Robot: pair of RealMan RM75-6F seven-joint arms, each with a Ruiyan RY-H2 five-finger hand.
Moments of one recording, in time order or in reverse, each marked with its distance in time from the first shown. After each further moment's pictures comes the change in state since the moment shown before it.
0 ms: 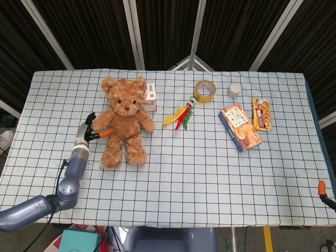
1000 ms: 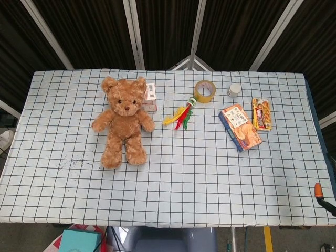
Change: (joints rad) left arm 0.727 0.906 0.286 -0.620 0.857 0.425 0.059; right arm -0.004 0.009 -0.022 -0.025 -0.059 0.017 -0.067
